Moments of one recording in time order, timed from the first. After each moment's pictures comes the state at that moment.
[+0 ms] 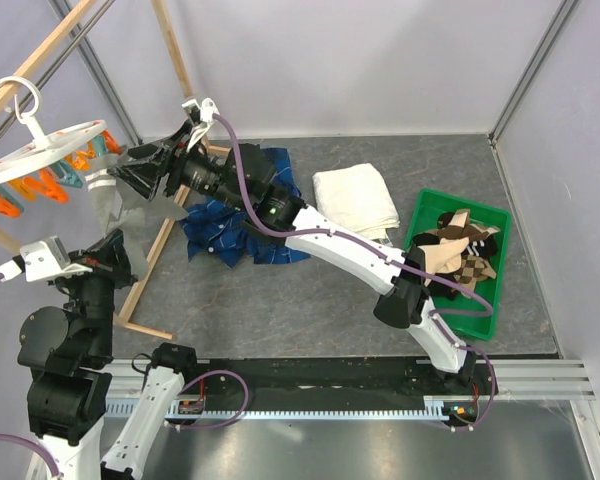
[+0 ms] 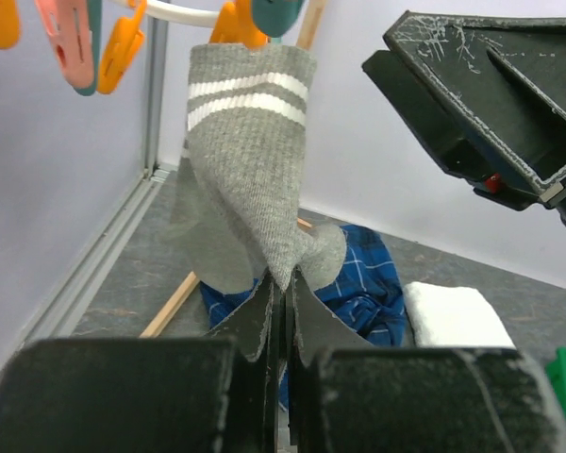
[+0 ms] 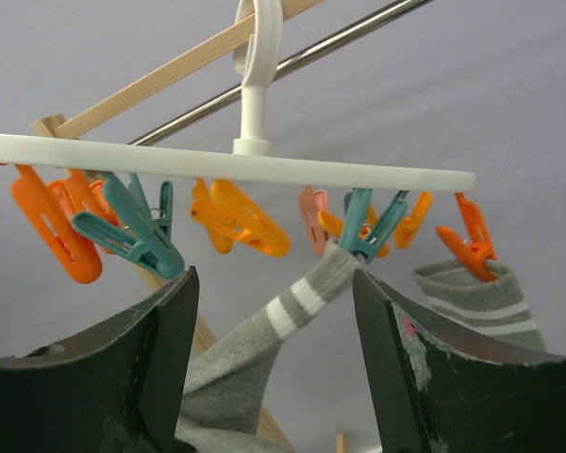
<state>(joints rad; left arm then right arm) -0.19 0.36 1.17 -0.66 -0.35 -0.24 1.11 2.24 2.44 0.24 -0.12 0.51</state>
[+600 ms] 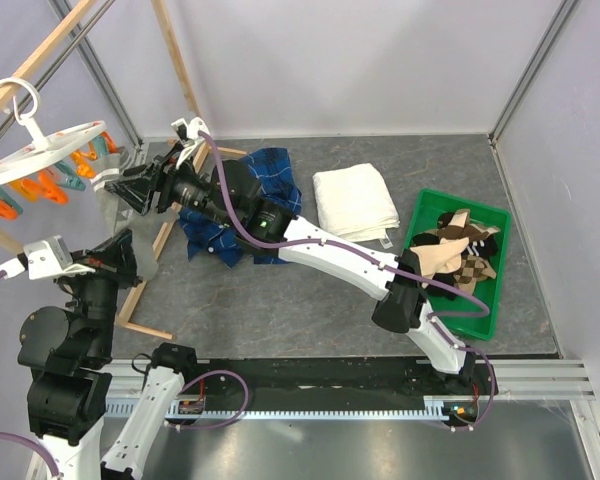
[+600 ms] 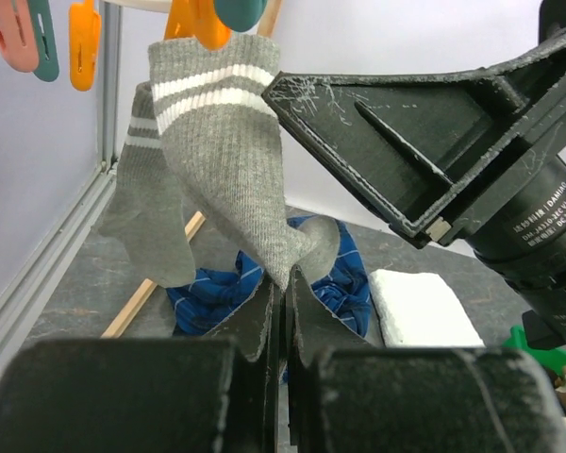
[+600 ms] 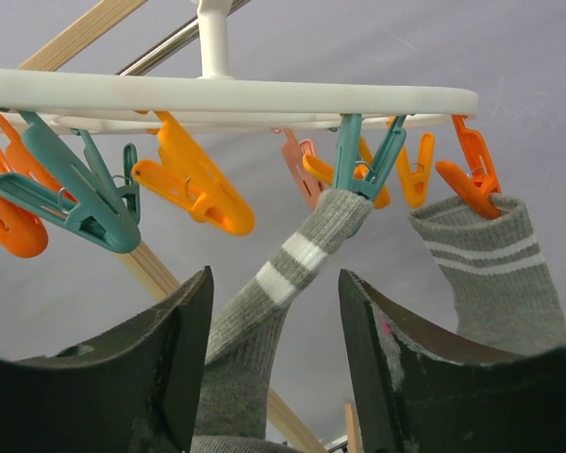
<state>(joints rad) -0.19 0.36 1.17 -0.66 -0.27 -0.30 1.17 2.24 2.40 0.21 -0.03 0.53</state>
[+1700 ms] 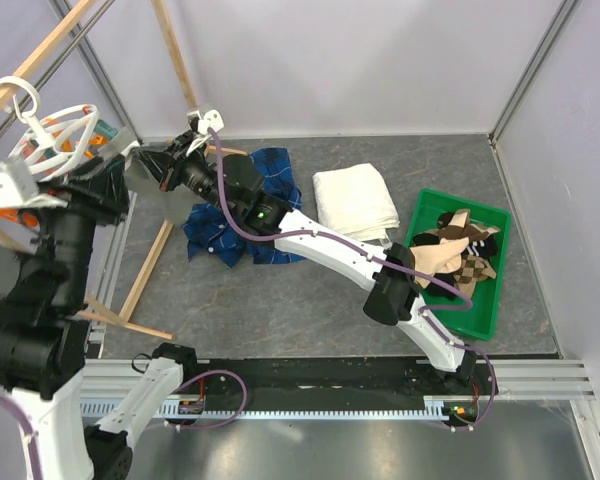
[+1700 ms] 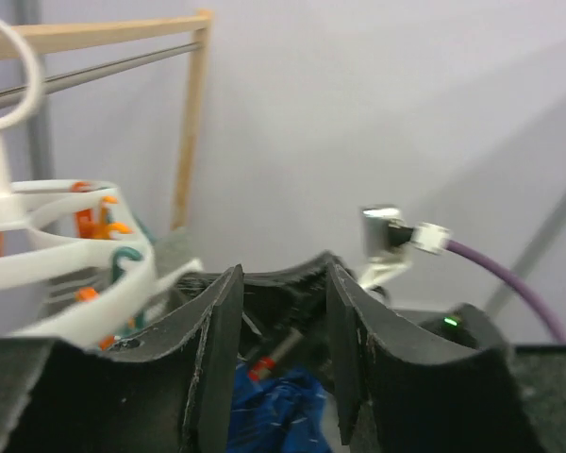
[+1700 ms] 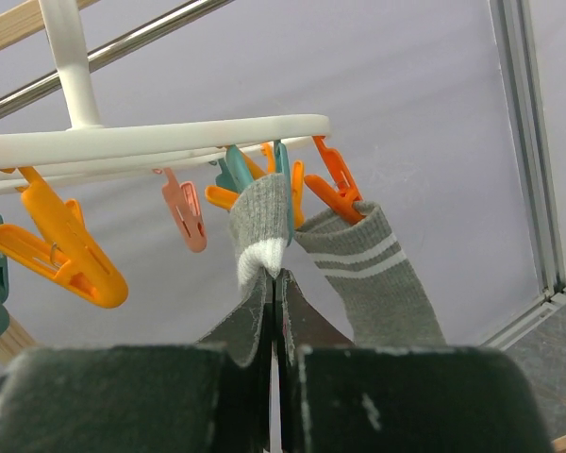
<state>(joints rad) -0.19 0.71 1.60 -0.55 -0.09 -0.23 1.10 2.33 2.42 0.34 0.08 0.40</state>
